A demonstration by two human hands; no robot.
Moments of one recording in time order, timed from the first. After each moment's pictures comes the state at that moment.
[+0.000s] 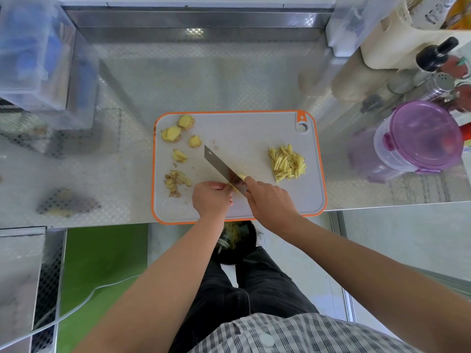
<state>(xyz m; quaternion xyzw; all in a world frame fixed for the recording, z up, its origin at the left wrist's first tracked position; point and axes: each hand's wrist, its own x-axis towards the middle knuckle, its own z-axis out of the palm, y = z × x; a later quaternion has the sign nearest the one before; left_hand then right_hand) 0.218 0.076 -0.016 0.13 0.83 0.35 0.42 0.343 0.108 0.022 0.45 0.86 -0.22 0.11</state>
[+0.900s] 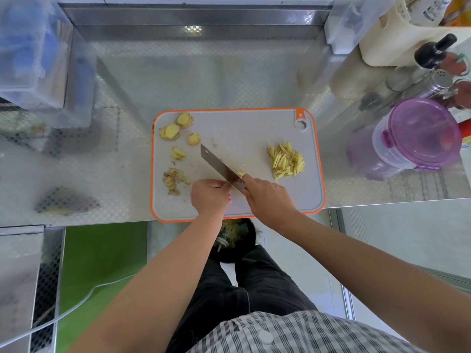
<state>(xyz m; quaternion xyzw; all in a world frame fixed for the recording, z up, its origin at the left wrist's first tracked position) 0.218 0.076 -0.018 0.14 0.81 0.37 0.43 0.343 0.110 0.017 0.44 0.87 -0.21 0.10</state>
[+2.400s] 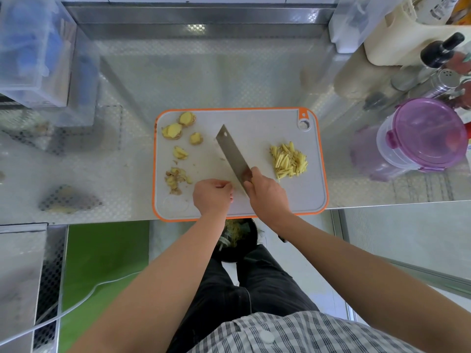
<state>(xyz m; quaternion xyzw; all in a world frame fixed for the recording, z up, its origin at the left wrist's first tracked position) 0.217 0.074 -0.018 0.14 0.82 0.36 0.42 0.334 0.111 0.005 0.54 0.79 -0.28 0.02</state>
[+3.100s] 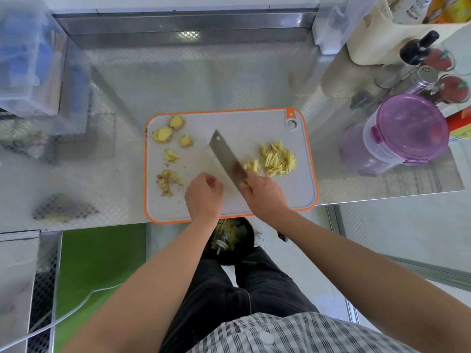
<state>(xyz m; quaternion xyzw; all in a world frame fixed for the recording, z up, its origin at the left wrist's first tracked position) 0.217 0.069 -0.020 0.34 0.85 0.27 0.28 0.349 0.113 0.015 0.54 0.78 -0.31 0.03</state>
